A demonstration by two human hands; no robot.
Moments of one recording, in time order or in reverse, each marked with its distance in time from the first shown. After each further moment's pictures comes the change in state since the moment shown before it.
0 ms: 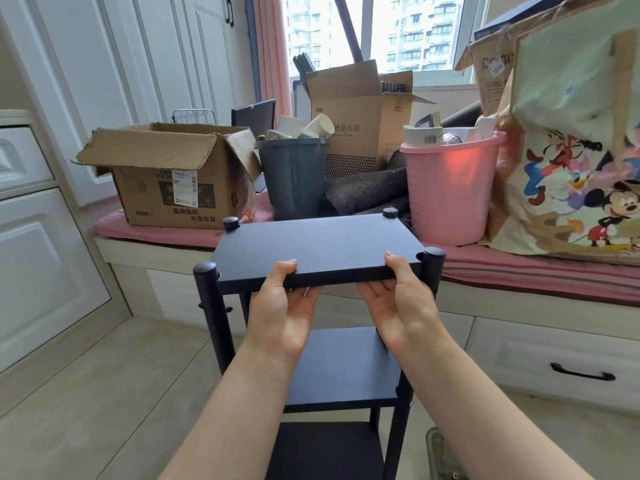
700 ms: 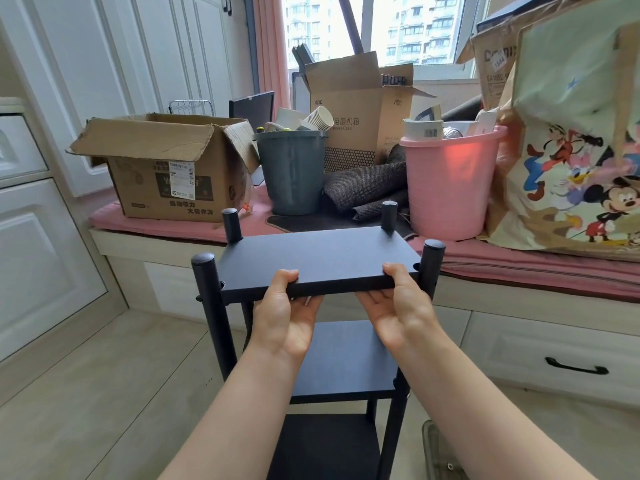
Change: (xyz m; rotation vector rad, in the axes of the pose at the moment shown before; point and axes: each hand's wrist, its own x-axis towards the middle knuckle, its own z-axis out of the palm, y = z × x) left_hand 0.006 -0.013 -0.017 -0.013 0.079 -0.086; right_hand 0.001 0.004 -0.008 -0.049 0.144 0.076
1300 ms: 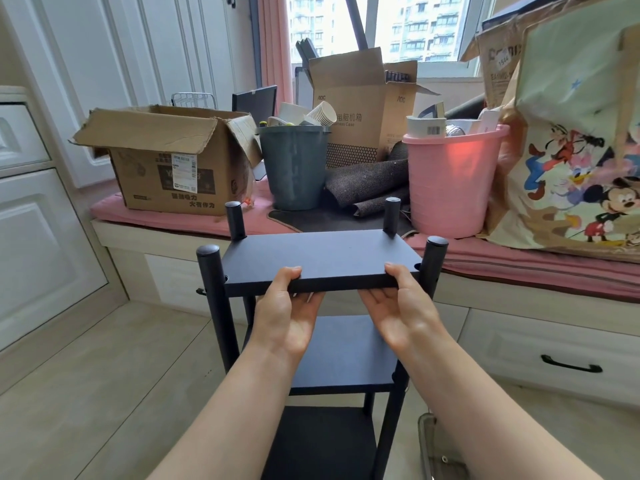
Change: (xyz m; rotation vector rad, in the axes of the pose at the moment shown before) left_hand -0.006 0.000 -0.008 0.018 -0.032 -0.011; right_hand -0.002 0.001 -0.011 0.014 -0.053 0.028
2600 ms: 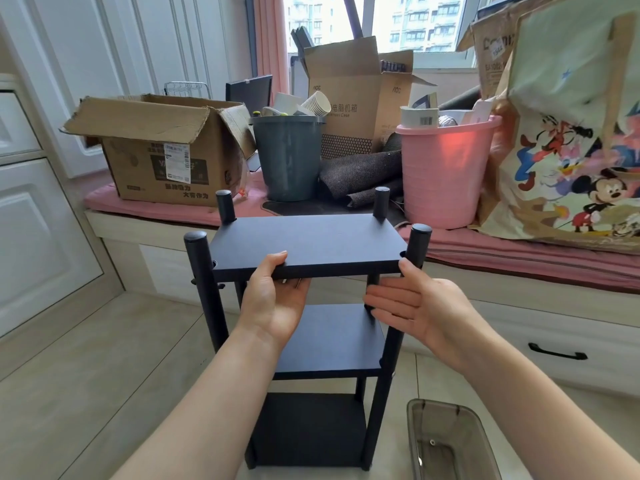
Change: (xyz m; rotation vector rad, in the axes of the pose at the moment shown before) left_hand -0.003 0.001 -0.001 -0.042 -0.045 -0.023; right_hand -0.026 -0.050 -0.045 -0.645 -0.132 0.080
